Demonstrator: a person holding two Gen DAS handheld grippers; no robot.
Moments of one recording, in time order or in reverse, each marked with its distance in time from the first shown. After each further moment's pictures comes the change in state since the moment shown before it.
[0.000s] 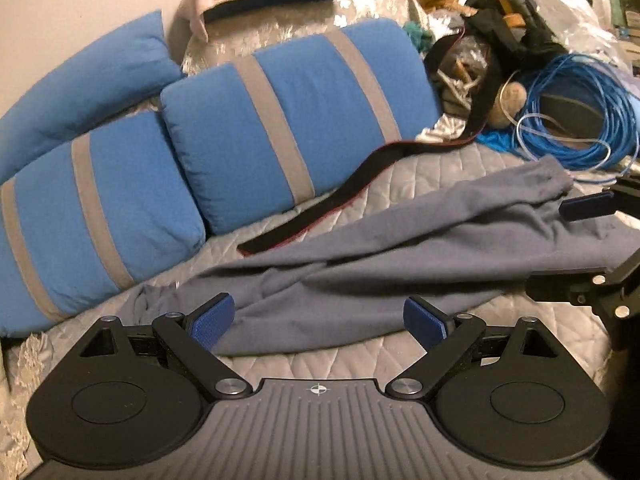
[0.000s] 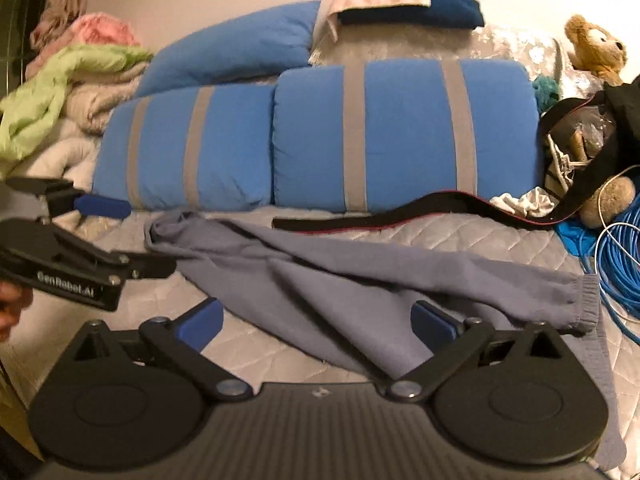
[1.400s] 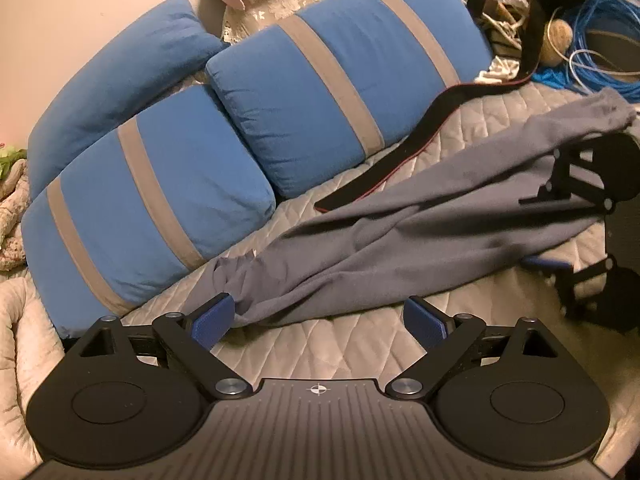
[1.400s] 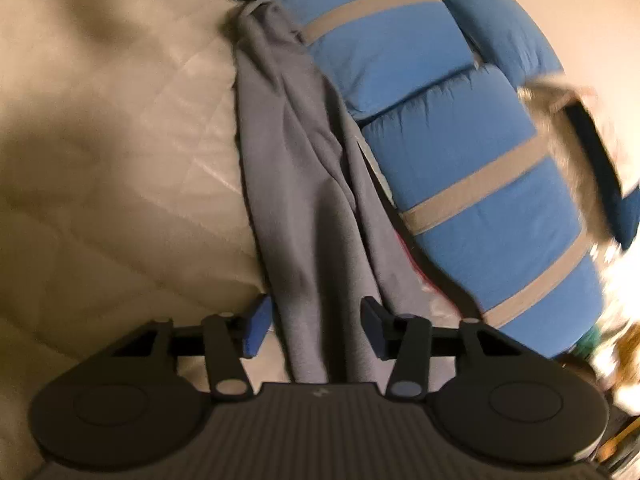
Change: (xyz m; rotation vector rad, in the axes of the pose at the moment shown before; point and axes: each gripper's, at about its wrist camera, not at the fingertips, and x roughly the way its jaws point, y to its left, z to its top) left arm 0.020 0.053 -0.024 0.110 0.083 0.164; right arm 0.136 0.105 -0.056 -1.065 0.189 -0.199
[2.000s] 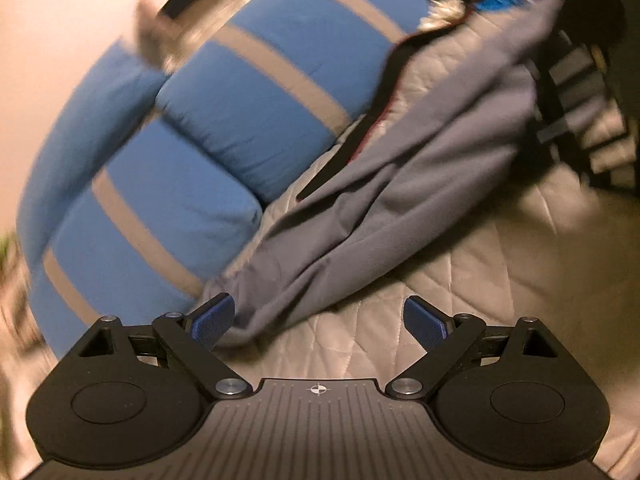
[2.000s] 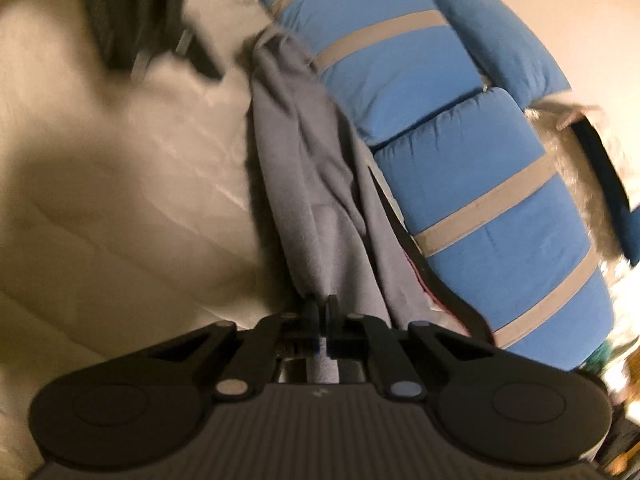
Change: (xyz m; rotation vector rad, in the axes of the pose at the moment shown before) left arm 0.019 -0.043 -0.027 0.371 -0.047 0.068; right arm -0.029 -0.012 -0.004 0.095 -0.105 0.104
